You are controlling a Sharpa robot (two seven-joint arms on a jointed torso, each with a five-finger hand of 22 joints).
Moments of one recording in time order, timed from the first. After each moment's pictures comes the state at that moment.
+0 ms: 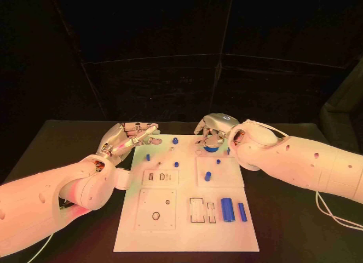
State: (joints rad) left arm 1.14 -0.90 0.01 1.60 -0.12 -0.33 0.53; left_hand 1.31 -0.03 0.21 0.11 0.05 0.96 0.22 0.11 0.07 1.05 0.16 0.11 0.07 1.16 0.11 0.21 0.24 0.18 0.91 0.22 0.31 0.11; right arm 1.25 -0.65 0.02 1.32 -1.58 -0.31 -0.15; right_hand 1.16 -0.15 0.33 -0.05 0.14 0.95 0.15 0.07 0.07 1.34 0.06 0.26 0.17 1.46 -0.02 1.33 1.10 0.14 1.29 0.08 1.19 0.82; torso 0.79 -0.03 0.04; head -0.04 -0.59
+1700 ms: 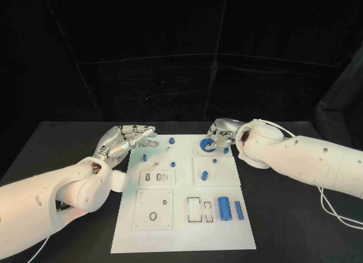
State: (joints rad) left arm 1.14 -0.89 0.00 1.58 -0.12 -0.30 0.52; left_hand 1.31 -0.03 0.21 0.10 0.05 0.96 0.22 0.11 0.07 1.05 0.16 0.11 0.07 1.16 0.11 0.21 0.24 0.18 0.91 0.22 0.31 0.11; right arm 1.26 -0.69 0.02 1.32 -1.46 -0.17 -0.30; right_hand 1.35 -0.03 0.04 0.10 0.16 0.91 0.15 0.14 0.07 1.46 0.07 1.42 1.31 1.46 -0.02 1.49 1.31 0.09 1.41 0.09 1.39 1.16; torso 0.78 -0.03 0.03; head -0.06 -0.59
